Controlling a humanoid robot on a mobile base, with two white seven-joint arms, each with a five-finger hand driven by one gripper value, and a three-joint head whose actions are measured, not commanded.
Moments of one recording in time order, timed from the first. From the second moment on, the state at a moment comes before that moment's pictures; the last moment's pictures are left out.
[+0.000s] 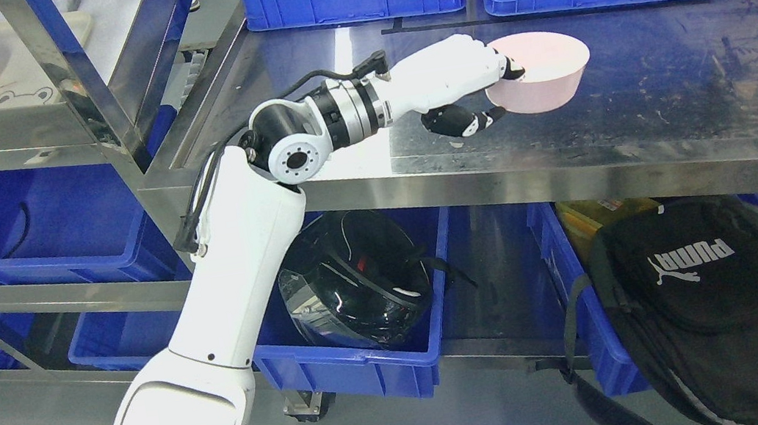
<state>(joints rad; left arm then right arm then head) -0.75 0.00 -0.37 -1.26 -0.69 -0.63 -0.64 0.00 0.00 0.05 0.00 0.05 -0.08 -0.03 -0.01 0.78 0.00</state>
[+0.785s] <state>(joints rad) -0.60 0.00 -0.30 -1.46 -0.69 -0.63 -0.66 0.00 0.00 0.05 0.00 0.05 -0.08 -0.03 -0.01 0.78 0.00</state>
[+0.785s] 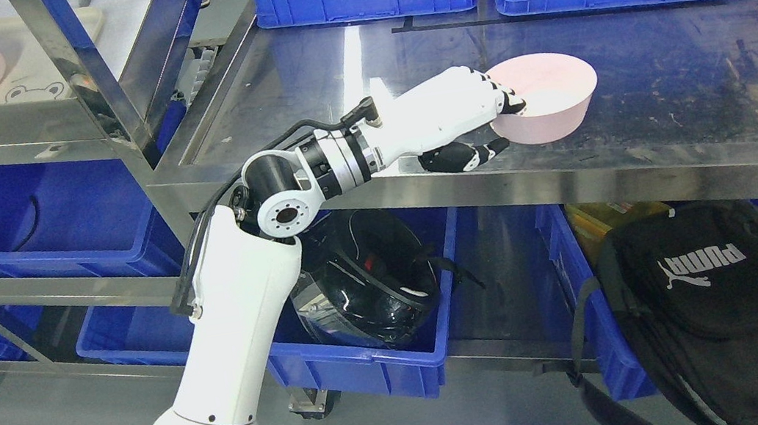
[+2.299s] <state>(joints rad) -0.54 0.00 -0.27 -1.55 -0.68 -0.63 -0.70 0.00 0.00 0.05 0.00 0.05 -0.08 -0.02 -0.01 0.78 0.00</state>
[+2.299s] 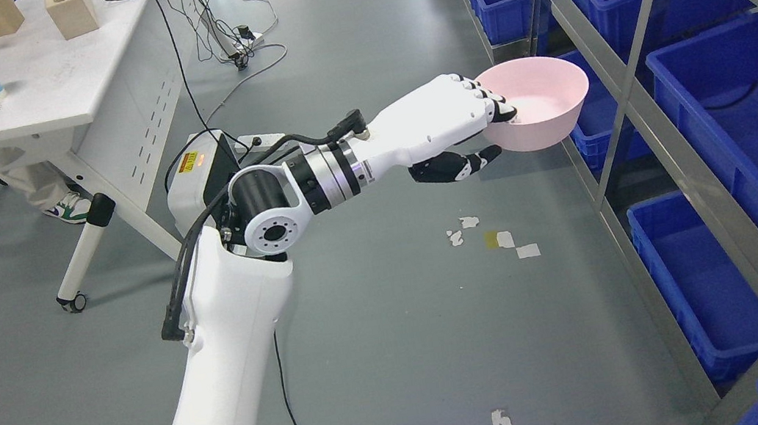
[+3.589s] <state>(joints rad) -0.53 0.00 -0.31 -1.55 -0.68 -0.64 -0.69 0.00 0.00 0.05 0.00 0.05 -0.08 -0.03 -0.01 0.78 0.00</state>
